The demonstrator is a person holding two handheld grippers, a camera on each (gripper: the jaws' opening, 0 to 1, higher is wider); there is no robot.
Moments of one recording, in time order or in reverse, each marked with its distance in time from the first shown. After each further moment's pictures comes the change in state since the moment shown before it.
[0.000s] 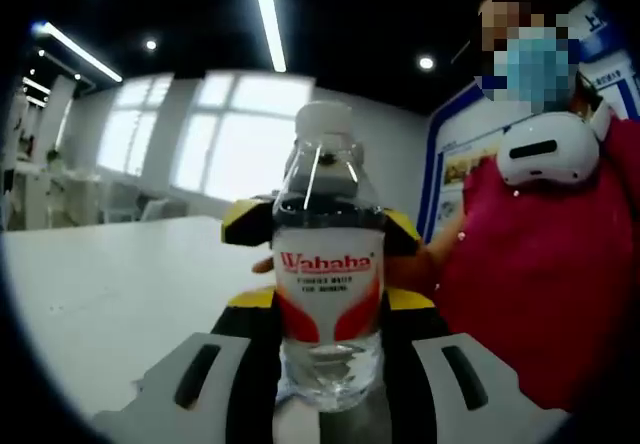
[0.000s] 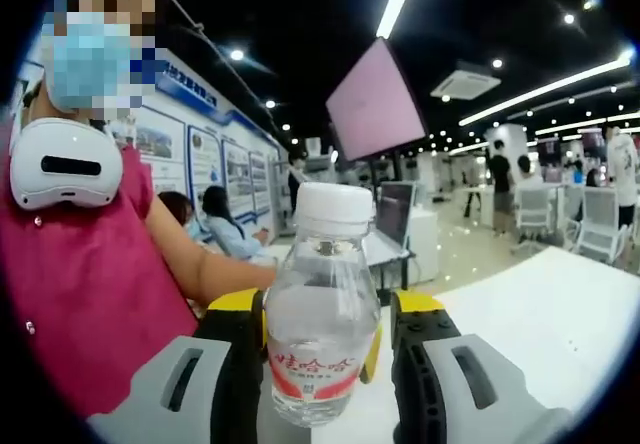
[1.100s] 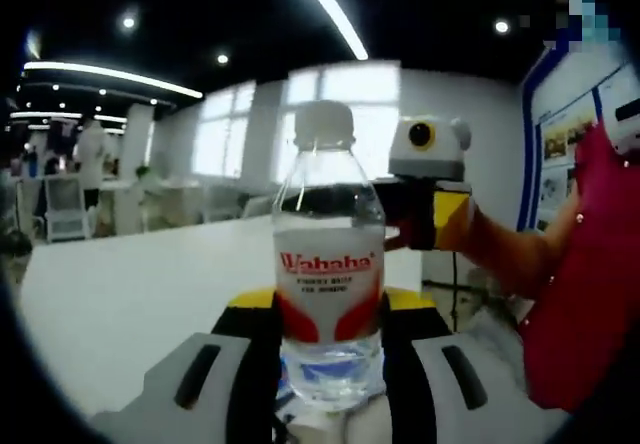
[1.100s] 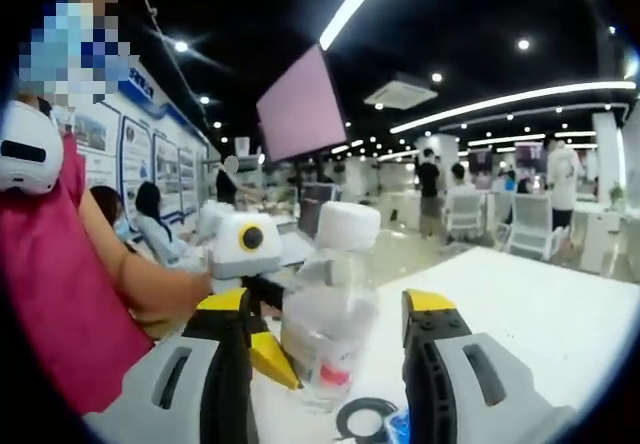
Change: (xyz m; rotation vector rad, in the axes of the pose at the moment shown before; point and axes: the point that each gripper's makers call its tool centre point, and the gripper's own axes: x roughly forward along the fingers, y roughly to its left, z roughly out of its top) left arm -0.006 0.074 -0.008 0.075 0.038 0.435; right arm -0.032 -0.055 -0.007 -0.029 0.004 -0.326
